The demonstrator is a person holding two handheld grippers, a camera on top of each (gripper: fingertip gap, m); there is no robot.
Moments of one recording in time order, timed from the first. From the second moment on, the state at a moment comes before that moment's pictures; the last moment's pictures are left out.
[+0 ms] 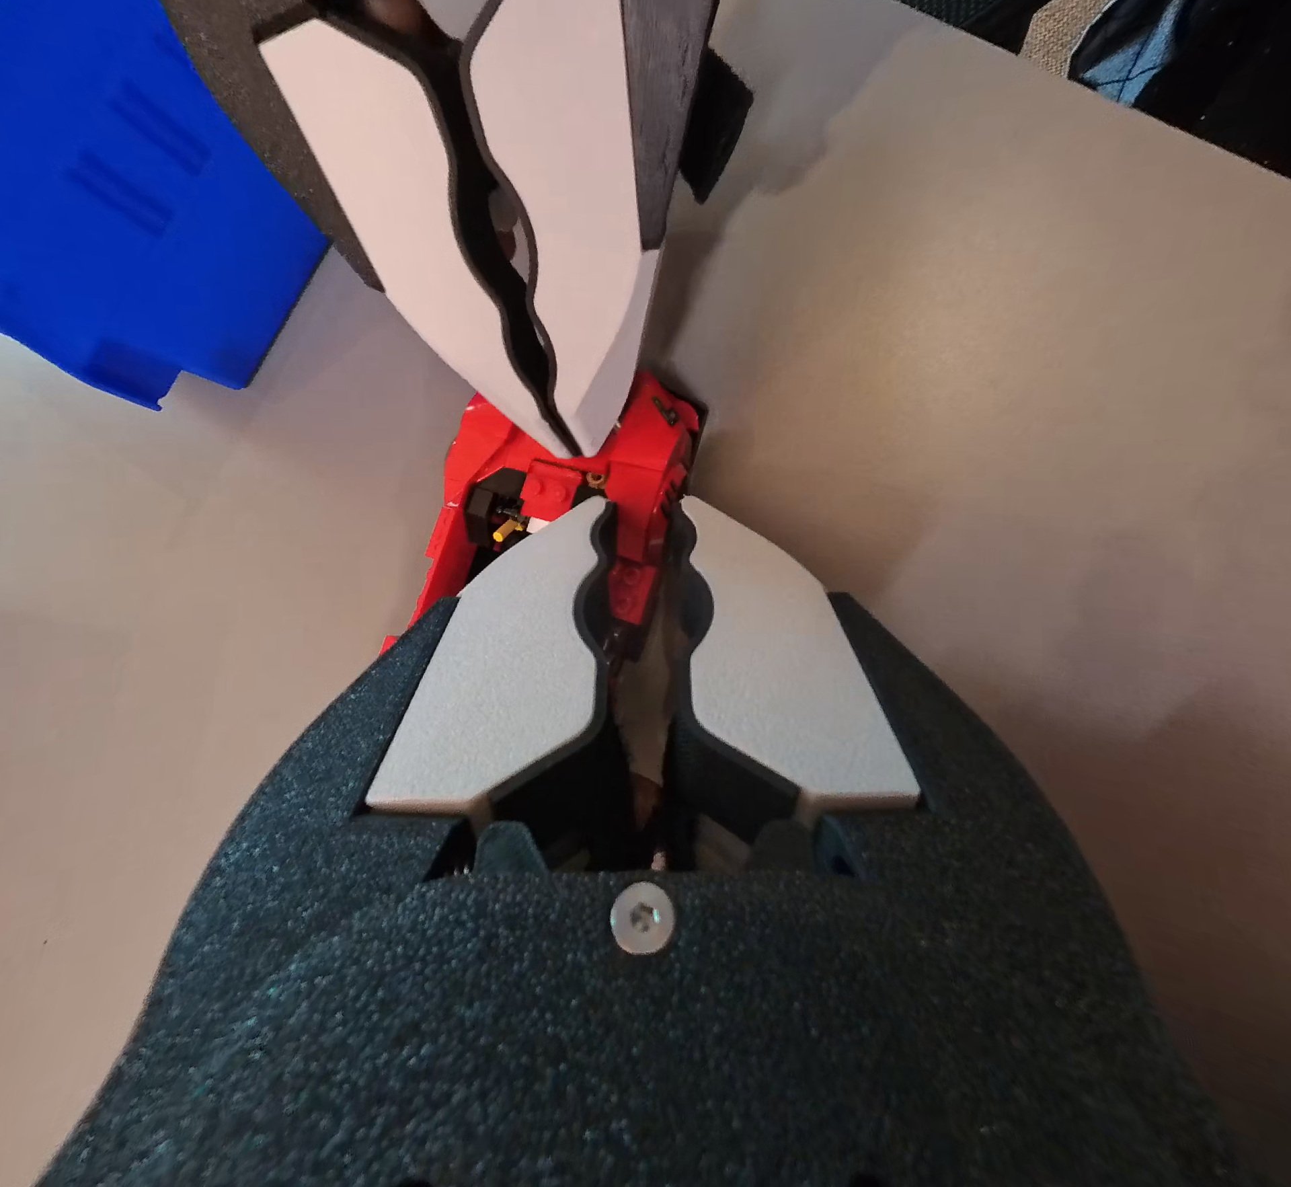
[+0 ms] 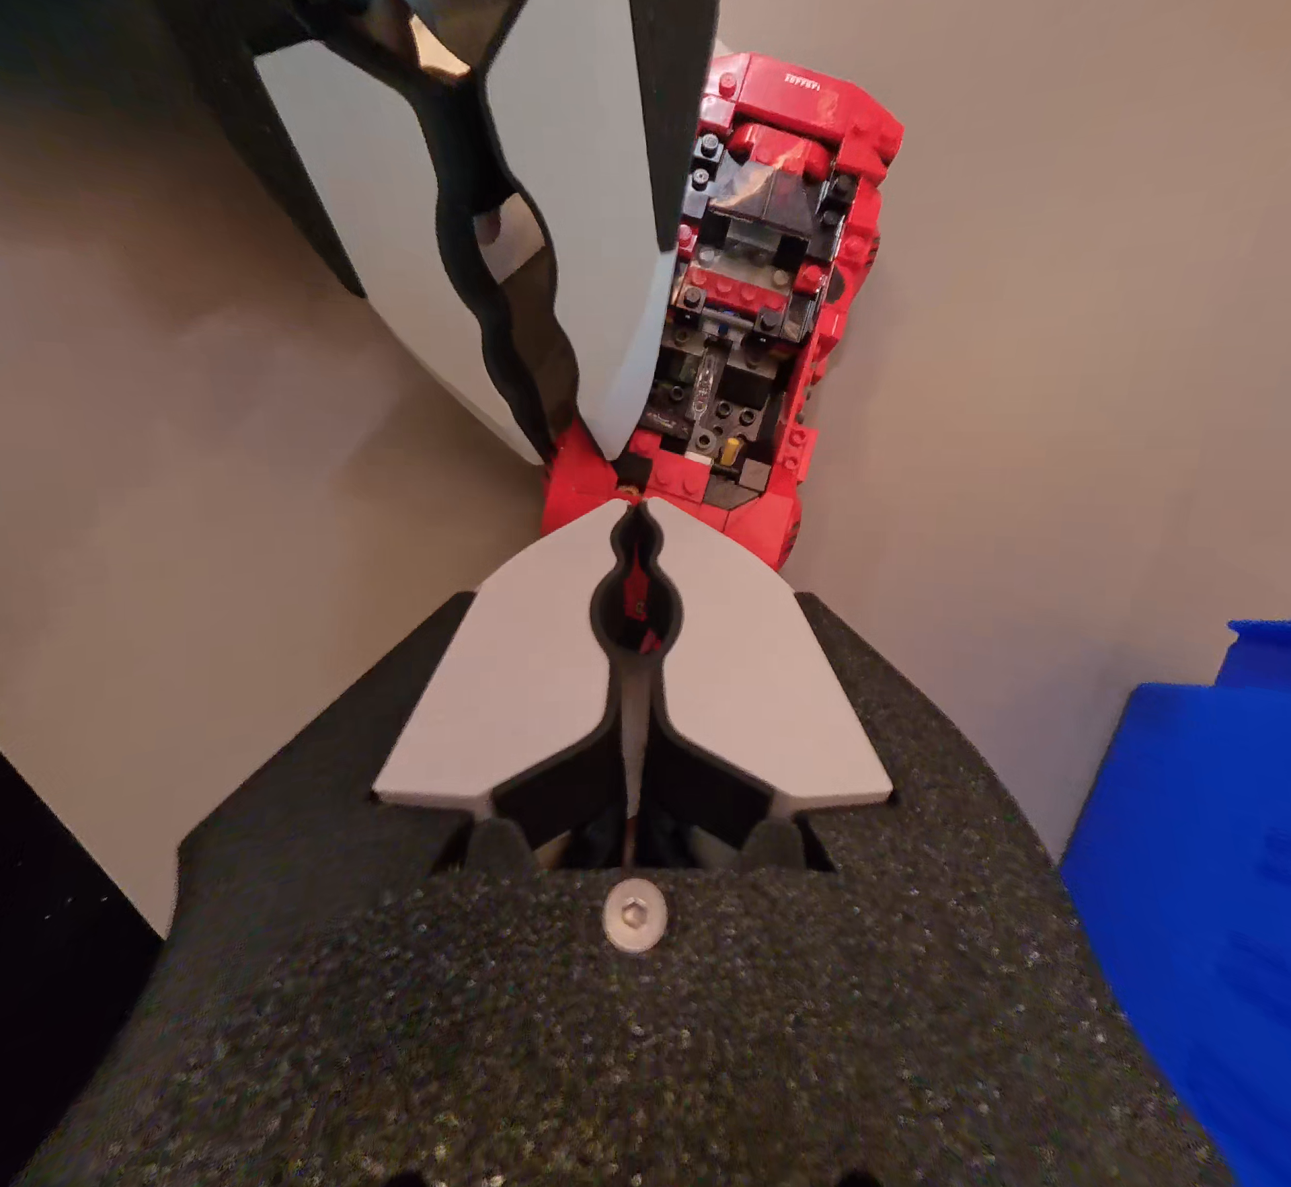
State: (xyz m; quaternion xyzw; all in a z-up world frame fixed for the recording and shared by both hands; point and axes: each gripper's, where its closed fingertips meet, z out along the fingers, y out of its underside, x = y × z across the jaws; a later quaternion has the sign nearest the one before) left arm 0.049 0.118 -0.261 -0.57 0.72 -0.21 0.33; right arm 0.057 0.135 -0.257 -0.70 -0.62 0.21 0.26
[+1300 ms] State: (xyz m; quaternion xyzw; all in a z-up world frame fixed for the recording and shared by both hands) left arm 0.049 0.119 -0.261 -0.57 0.72 -0.21 0.34; right arm 0.046 0.143 -0.251 -0.67 -0.68 0.16 0.27
